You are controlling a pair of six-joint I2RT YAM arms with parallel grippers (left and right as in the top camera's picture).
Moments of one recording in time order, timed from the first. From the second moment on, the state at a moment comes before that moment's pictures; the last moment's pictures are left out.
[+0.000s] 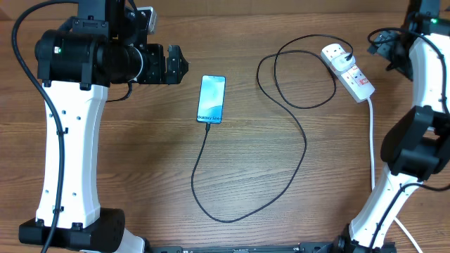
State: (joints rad) left arm -0.13 1.72 2.14 -1.47 0.25 -0.13; right arm -0.29 2.28 2.15 -1.07 0.14 0.41
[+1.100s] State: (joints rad) left arm -0.13 1.72 2.14 -1.47 0.25 -0.13; right arm -0.29 2.45 2.15 -1.03 0.03 0.47
